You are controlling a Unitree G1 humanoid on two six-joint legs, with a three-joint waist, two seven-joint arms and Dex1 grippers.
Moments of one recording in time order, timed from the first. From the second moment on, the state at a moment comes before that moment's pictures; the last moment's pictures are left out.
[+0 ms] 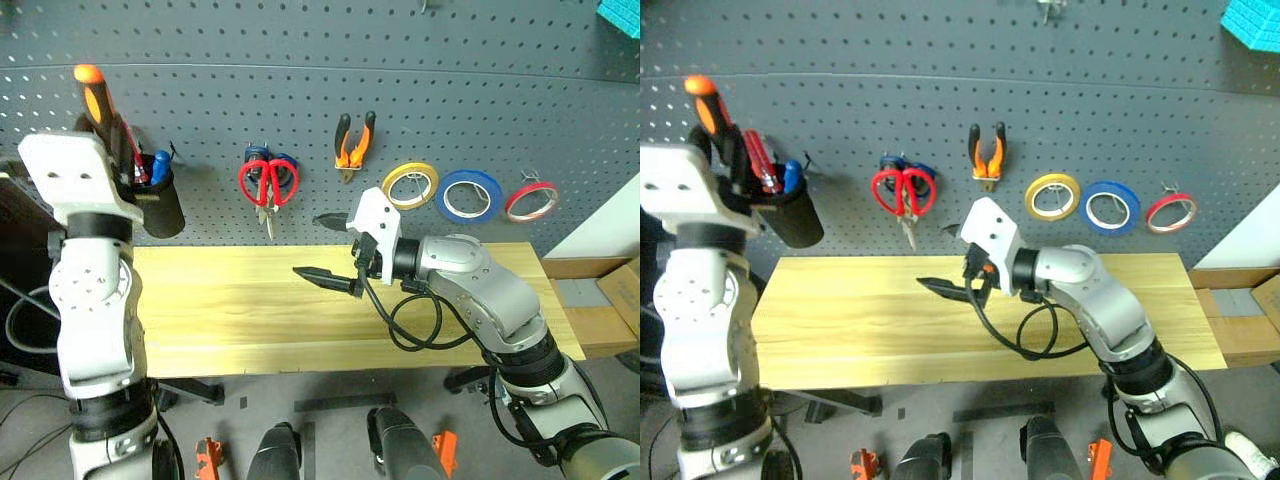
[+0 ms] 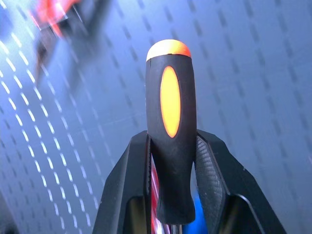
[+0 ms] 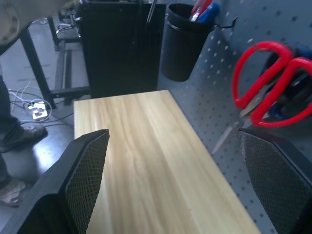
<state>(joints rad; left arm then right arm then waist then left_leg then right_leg) -0.49 0.47 0.39 -0.33 -0.08 0.28 -0.02 -0.71 -0.33 0.31 -0.32 0.34 0.66 0.70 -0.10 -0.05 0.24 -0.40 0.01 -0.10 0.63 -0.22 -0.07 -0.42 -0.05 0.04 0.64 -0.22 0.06</state>
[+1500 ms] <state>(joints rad) -0.06 0.29 0.24 -0.37 -0.14 0.45 -0.06 -0.32 -0.24 0.10 -0.29 0.21 0.47 0.37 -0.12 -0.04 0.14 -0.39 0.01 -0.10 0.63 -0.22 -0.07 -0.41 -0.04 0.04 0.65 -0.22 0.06</state>
